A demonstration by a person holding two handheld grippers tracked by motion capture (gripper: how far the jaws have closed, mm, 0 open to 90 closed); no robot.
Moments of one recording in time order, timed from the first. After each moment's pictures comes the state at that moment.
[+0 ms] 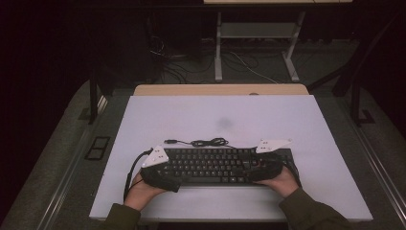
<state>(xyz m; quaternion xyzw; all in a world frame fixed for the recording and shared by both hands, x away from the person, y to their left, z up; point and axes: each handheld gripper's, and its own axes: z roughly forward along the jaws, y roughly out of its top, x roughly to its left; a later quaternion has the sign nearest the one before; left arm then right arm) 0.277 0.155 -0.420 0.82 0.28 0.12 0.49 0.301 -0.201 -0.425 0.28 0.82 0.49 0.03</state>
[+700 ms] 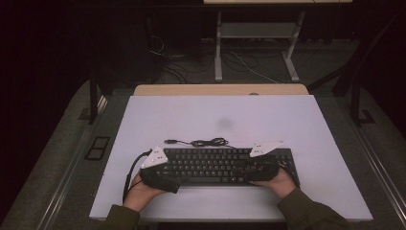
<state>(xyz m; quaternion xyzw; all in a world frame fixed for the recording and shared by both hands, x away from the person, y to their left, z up) 0.275 0.158 -0.422 0.82 0.28 0.12 0.49 0.301 -0.192 -0.431 0.26 0.86 0.44 0.03</state>
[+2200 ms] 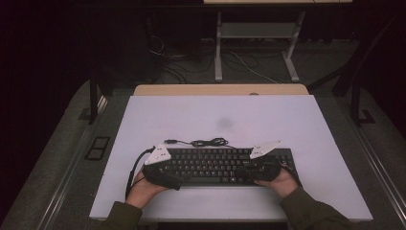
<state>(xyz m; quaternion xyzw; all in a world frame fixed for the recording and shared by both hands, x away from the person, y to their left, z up) 0.285 0.151 -0.421 0.82 0.28 0.12 0.48 0.304 -0.198 -0.438 0.26 0.88 0.40 0.02</state>
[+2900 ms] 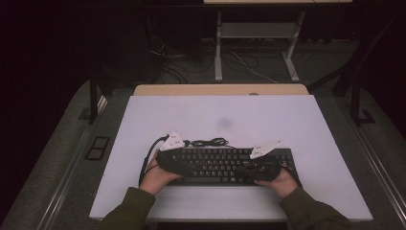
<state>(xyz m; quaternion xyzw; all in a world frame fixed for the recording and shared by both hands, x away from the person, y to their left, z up) 0.315 0.118 -0.413 0.83 0.27 0.11 0.48 0.304 -0.198 -0.438 0.26 0.88 0.40 0.02</state>
